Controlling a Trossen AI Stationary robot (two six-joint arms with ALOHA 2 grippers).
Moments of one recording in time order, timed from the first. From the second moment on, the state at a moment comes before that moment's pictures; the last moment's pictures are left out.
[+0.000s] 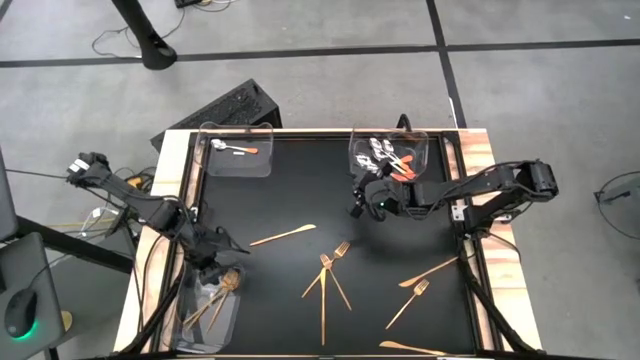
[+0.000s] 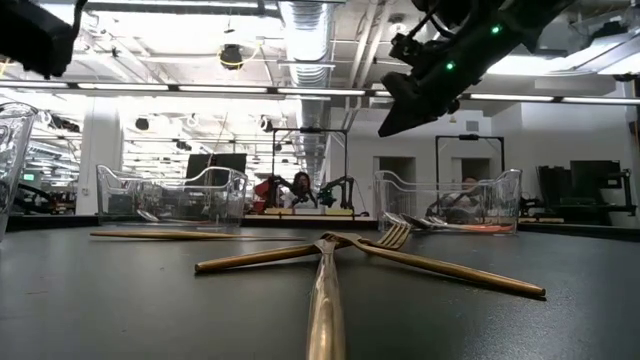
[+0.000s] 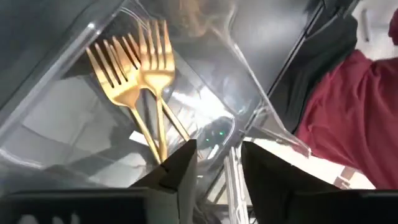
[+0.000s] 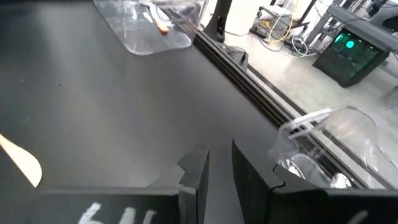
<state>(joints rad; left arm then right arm) -0.49 0.82 0.59 -0.74 0.38 -1.29 -0.02 1.42 0.81 0.00 0.68 0.17</state>
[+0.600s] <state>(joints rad) -0.38 0.84 0.74 -0.68 -0.49 -0.64 0.12 1.27 0.81 -0.70 0.21 0.57</state>
